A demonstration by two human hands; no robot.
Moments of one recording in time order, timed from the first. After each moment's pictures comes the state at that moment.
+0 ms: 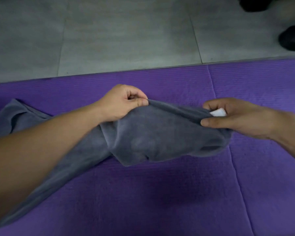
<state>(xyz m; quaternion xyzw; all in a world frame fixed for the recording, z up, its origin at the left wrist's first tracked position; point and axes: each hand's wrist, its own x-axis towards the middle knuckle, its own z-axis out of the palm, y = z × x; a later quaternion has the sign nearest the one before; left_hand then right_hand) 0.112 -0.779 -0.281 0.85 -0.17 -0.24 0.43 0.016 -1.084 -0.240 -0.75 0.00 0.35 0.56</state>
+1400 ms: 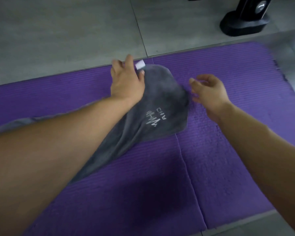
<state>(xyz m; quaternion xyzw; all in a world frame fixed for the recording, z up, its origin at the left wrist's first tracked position) 0.119 -1.003 -0.327 0.95 -0.07 -0.07 0.28 0.019 -1.213 -0.331 -0.73 0.36 -0.02 0.58</state>
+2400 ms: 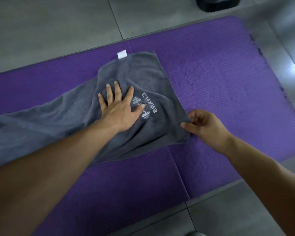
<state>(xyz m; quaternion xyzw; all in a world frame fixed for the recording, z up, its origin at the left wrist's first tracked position) 0.033 -0.991 -0.379 0.94 -0.21 -0.26 0.05 -0.134 -1.217 -0.356 -0.75 0.28 0.08 0.60</state>
